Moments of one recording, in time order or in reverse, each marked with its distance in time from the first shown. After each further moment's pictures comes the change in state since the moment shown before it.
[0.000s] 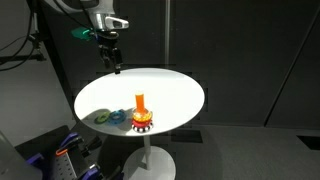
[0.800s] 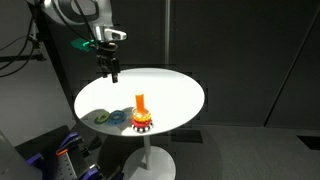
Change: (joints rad) arm 0.033 0.033 0.003 -0.067 -0.014 0.055 0.000
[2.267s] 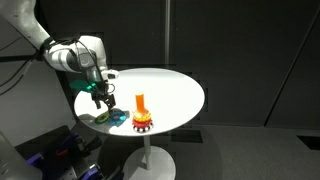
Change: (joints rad) arm 0.062 0.273 0.057 -0.229 -0.107 0.456 0.009
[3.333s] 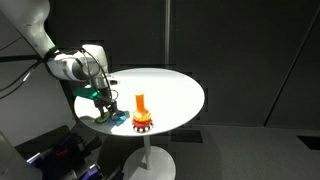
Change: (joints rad) arm -0.010 0.107 -0.017 -0.004 -0.100 0.126 0.013
